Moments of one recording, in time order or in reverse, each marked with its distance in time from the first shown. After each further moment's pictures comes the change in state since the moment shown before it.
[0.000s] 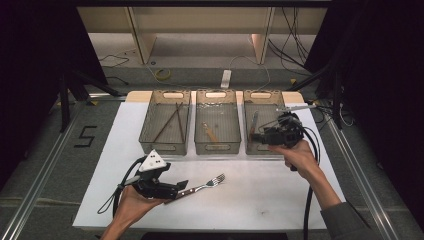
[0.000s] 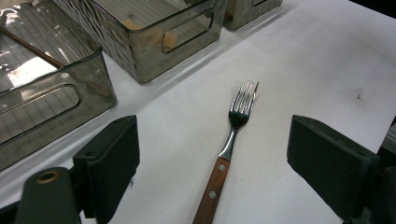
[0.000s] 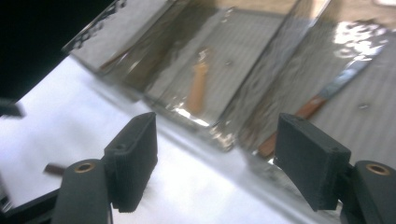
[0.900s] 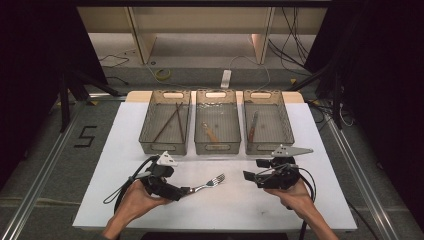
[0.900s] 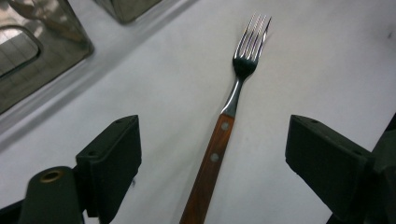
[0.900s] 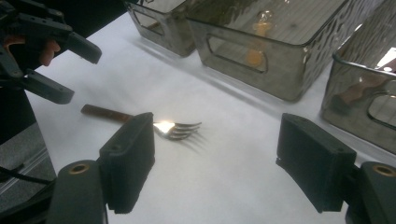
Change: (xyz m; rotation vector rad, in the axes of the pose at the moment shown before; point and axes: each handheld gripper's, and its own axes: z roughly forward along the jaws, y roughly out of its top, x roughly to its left) left arm 0.002 0.003 0.026 0.289 -0.016 0.024; right arm 0.040 -0.090 0.003 -0.069 0.089 -0.132
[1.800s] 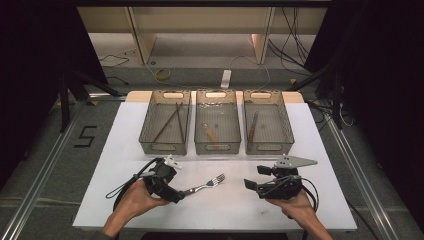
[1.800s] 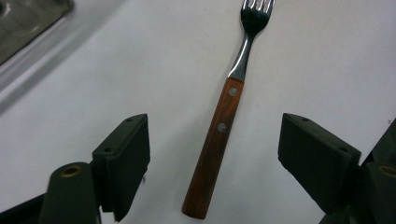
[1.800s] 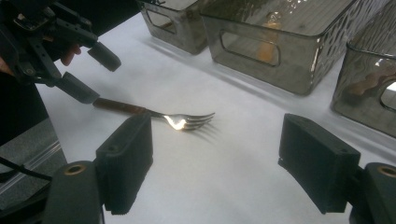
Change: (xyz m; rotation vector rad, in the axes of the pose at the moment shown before) left arm 0.003 0.001 0.013 0.159 -0.009 0.040; right arm 0.012 -0.018 -0.010 -0.038 0.005 -0.018
